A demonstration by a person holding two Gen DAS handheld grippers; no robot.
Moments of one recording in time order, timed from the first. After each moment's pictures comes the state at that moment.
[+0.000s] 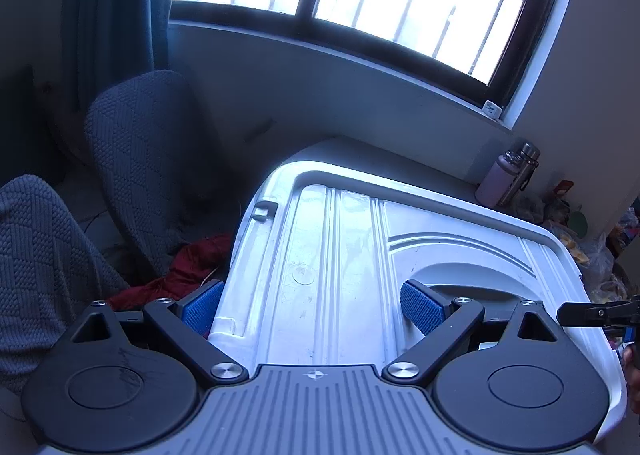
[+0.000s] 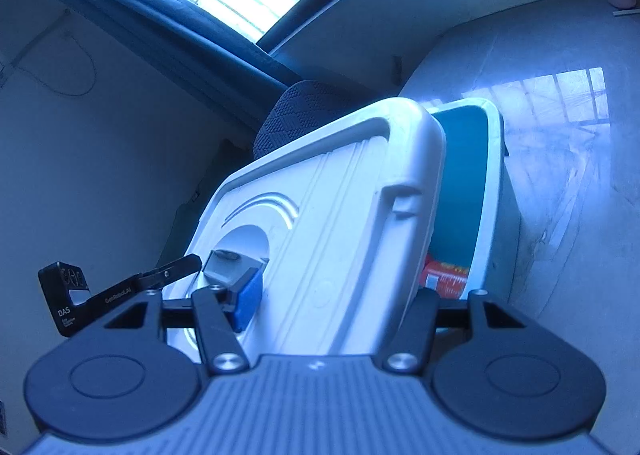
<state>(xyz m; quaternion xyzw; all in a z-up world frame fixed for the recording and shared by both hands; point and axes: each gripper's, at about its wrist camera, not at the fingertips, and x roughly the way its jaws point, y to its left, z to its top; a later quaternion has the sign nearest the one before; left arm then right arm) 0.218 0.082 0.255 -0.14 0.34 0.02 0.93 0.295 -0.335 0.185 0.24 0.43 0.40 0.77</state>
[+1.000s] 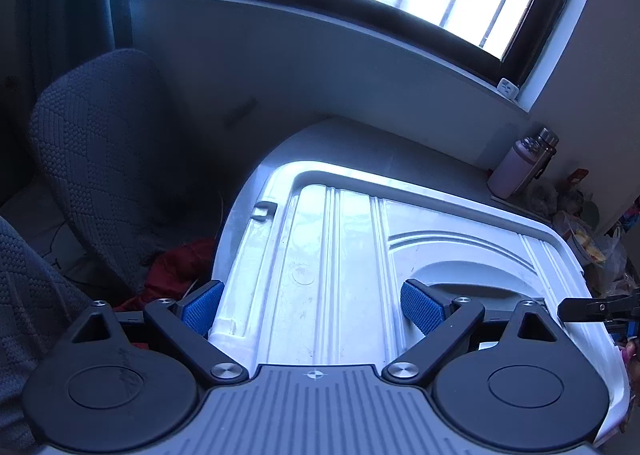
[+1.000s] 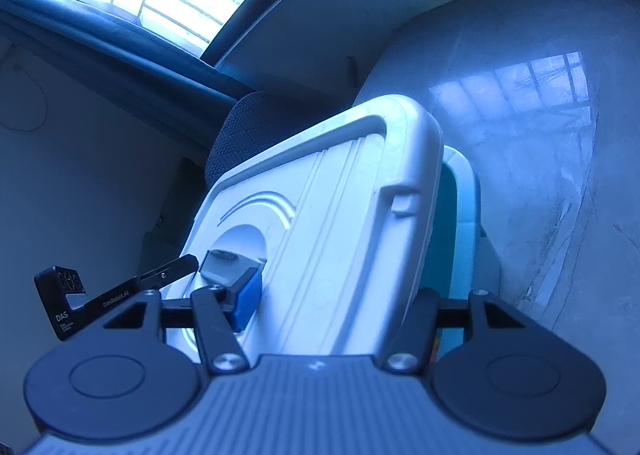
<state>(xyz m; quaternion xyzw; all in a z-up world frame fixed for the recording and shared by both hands) 0.358 0.120 0.203 -0.14 0.38 -0.01 0.91 0.404 -0.311 0.151 0.26 0.47 0.34 0.77</state>
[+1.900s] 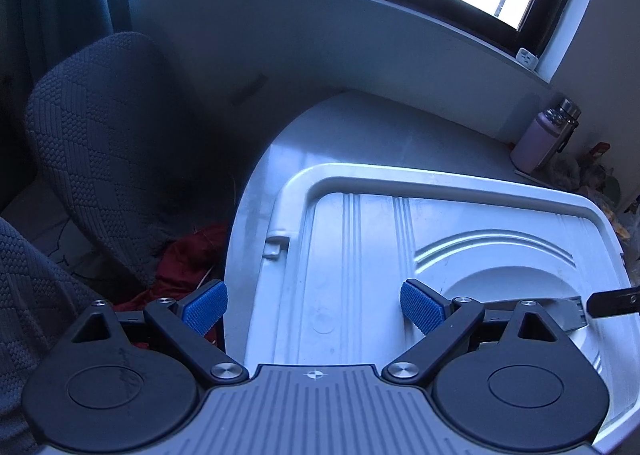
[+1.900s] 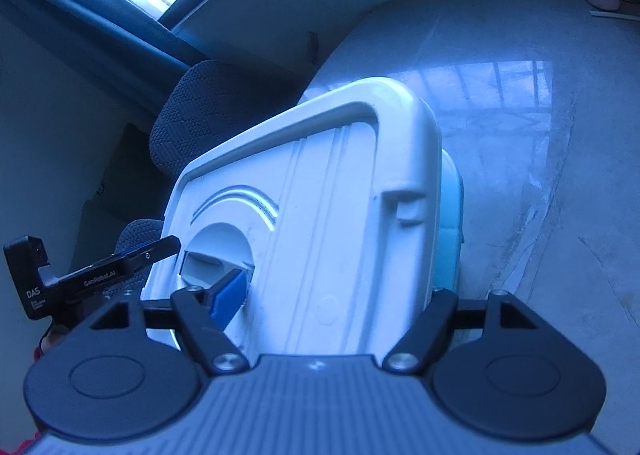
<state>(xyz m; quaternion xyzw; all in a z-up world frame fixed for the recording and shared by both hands) 0.382 0.129 0.165 -0.11 0.41 0.00 0.90 0.410 -0.277 0.151 0.17 0.52 0.27 0.79</state>
